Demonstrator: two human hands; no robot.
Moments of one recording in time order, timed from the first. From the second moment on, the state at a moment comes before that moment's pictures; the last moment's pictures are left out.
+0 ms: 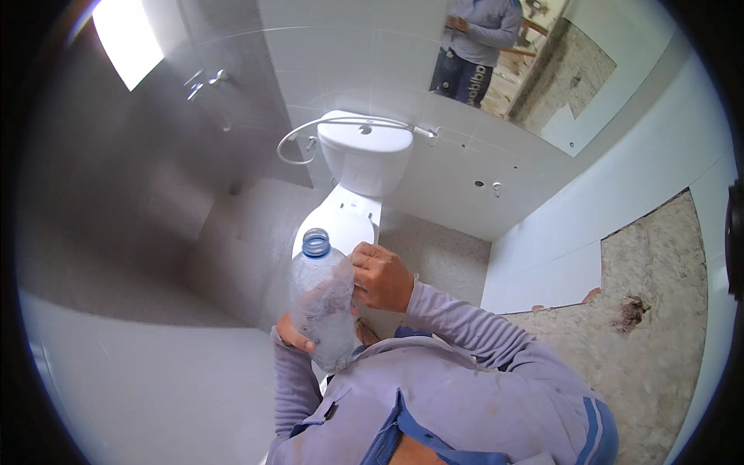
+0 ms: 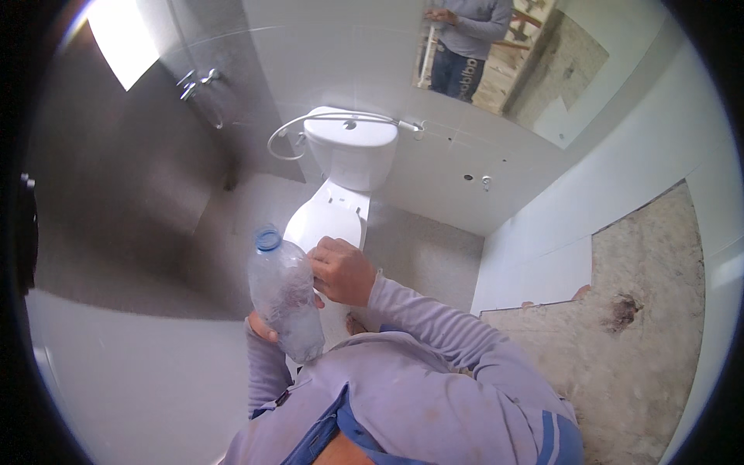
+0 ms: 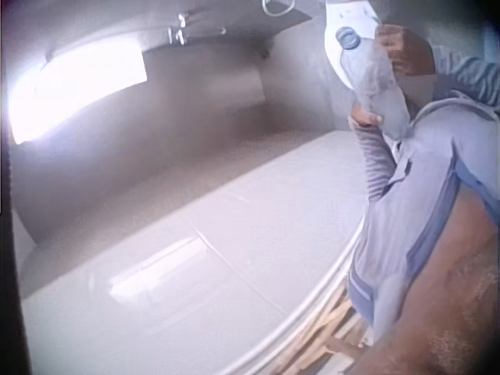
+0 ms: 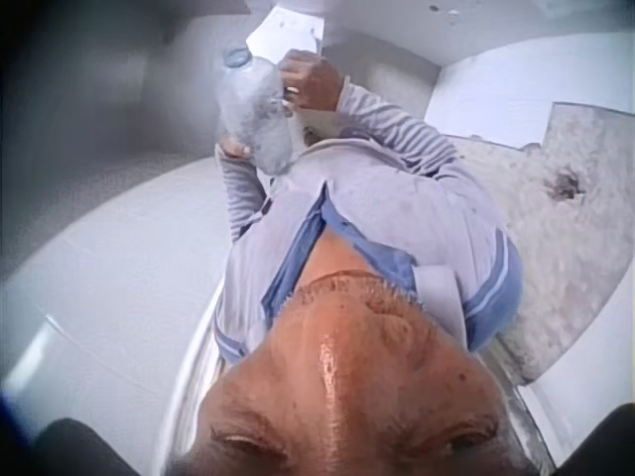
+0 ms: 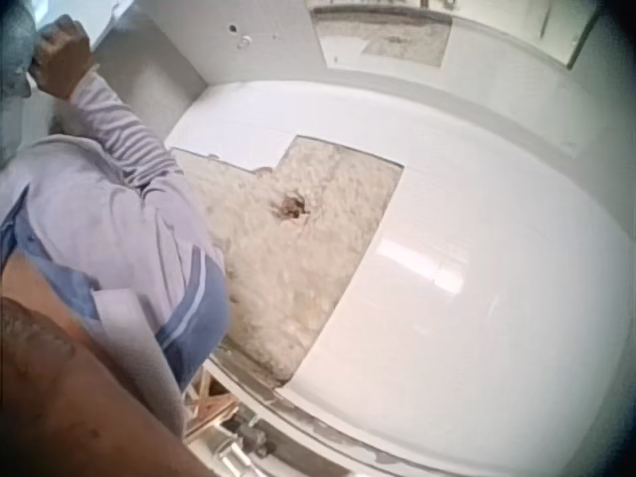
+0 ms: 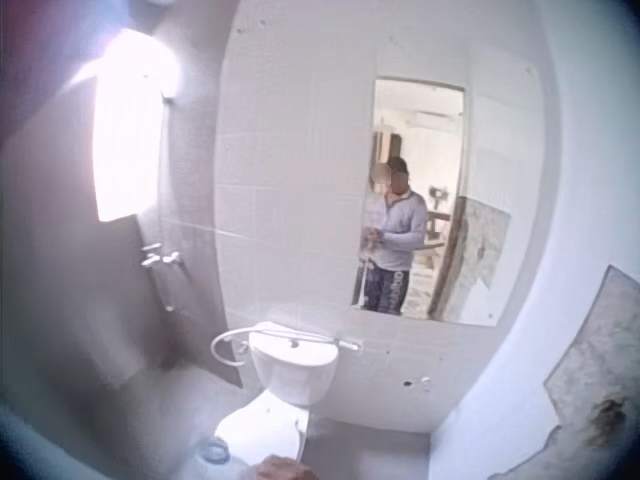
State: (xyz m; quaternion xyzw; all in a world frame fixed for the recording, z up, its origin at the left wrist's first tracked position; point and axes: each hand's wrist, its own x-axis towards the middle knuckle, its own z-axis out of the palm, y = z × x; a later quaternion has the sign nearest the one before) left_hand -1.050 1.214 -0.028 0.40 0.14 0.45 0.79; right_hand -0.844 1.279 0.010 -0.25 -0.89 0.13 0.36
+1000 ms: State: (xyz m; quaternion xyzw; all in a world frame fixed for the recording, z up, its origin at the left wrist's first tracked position) left_hand -1.059 1.451 -0.025 0.40 0.74 0.38 0.39; right_hand -0.663 1.784 -0.268 -0.33 0.16 0.65 0.67
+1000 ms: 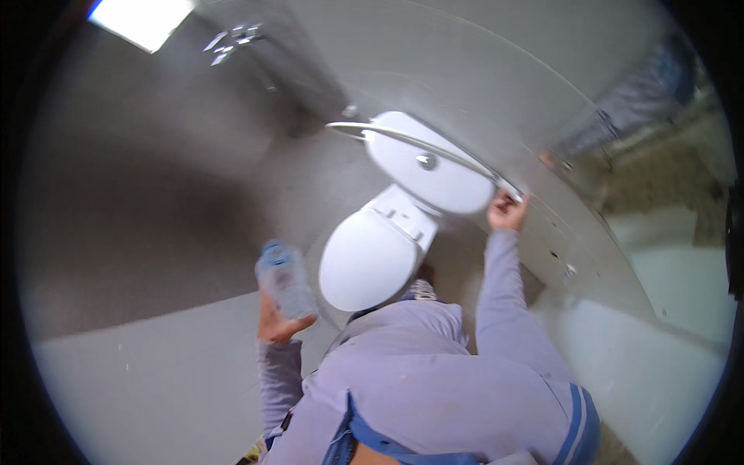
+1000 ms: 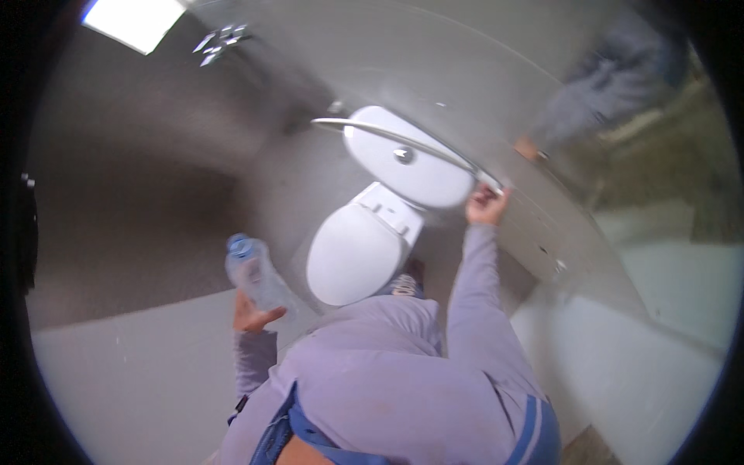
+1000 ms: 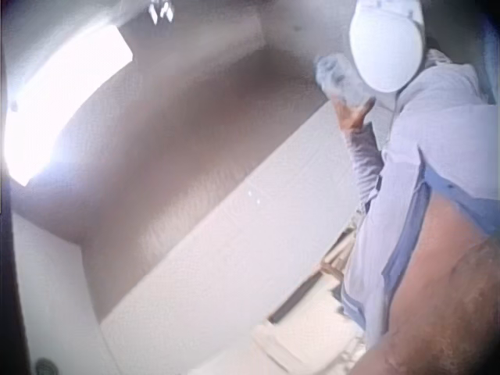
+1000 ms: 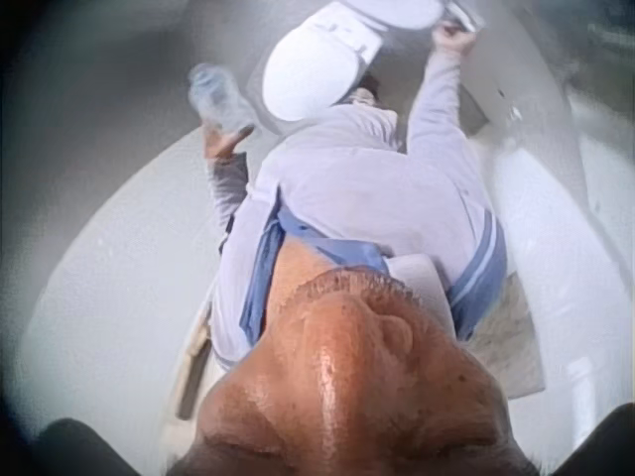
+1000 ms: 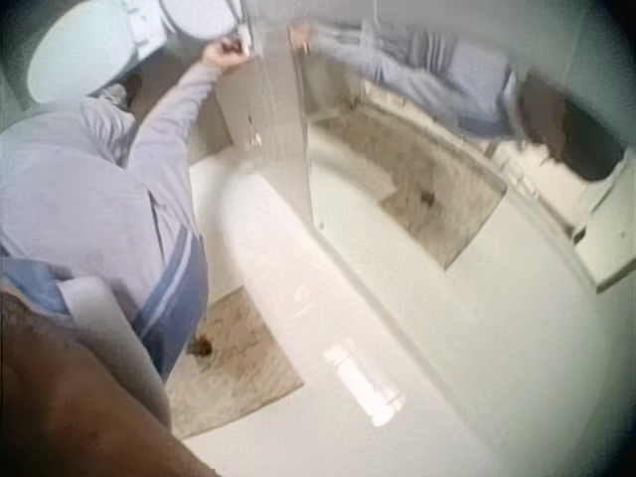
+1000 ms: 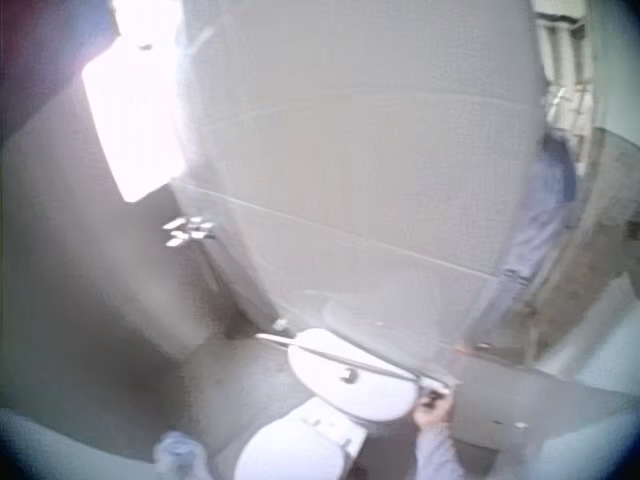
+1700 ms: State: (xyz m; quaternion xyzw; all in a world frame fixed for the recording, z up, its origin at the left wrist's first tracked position) left_hand -1.242 1.370 -0.003 0.50 0.76 0.37 -0.18; right_hand -0.958 1.613 0.111 -0.09 -0.72 0.59 0.34
